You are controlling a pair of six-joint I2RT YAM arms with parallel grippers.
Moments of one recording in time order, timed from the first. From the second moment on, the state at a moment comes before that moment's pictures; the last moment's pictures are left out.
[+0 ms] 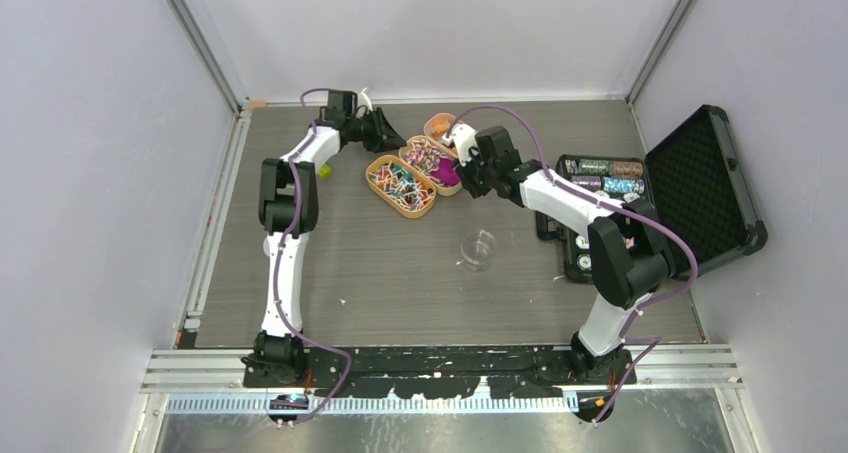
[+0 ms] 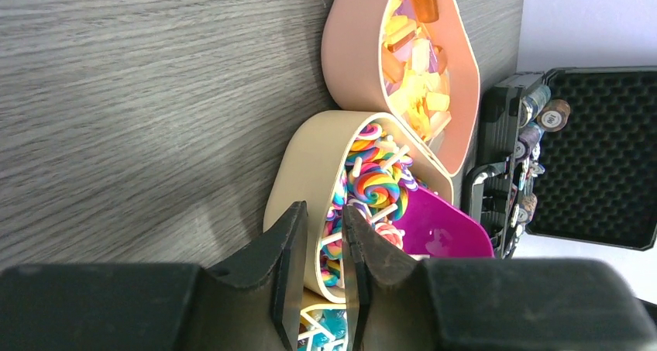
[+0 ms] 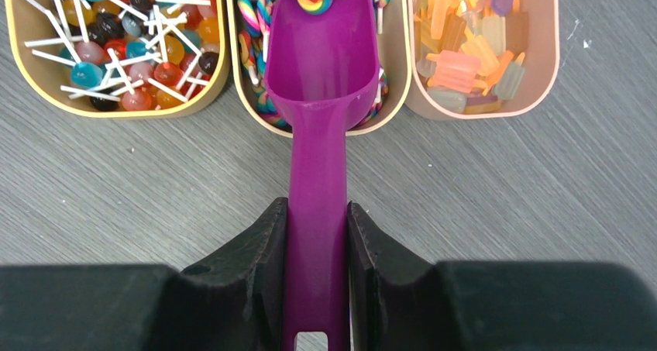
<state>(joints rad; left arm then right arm) -0.16 2.49 2.04 -0.26 0.75 -0.58 0.50 1.74 1.22 -0.19 -0.06 -0.31</state>
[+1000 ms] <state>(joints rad) -0.16 2.49 2.04 -0.26 0.75 -0.58 0.45 1.71 1.03 0.11 -0.12 -0.26</state>
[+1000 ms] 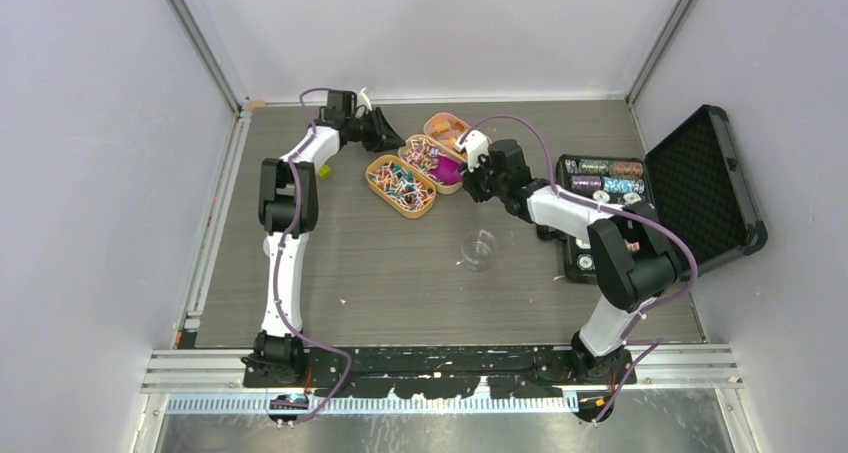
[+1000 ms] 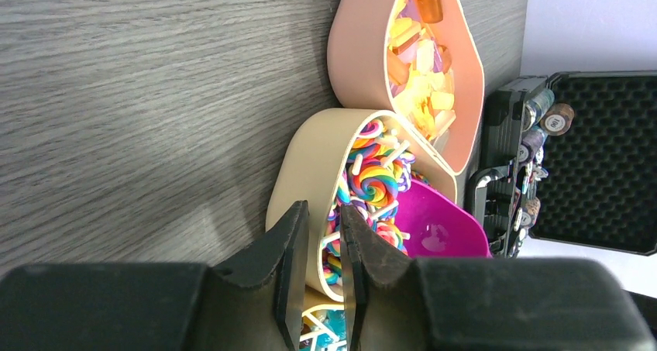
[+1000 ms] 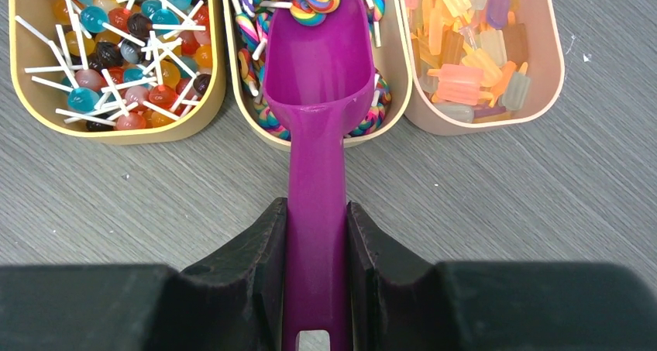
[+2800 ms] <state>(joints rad) -0.16 2.49 2.03 -0.29 0.76 -0.58 0.36 1.72 0.90 0.32 -0.27 -0.23</state>
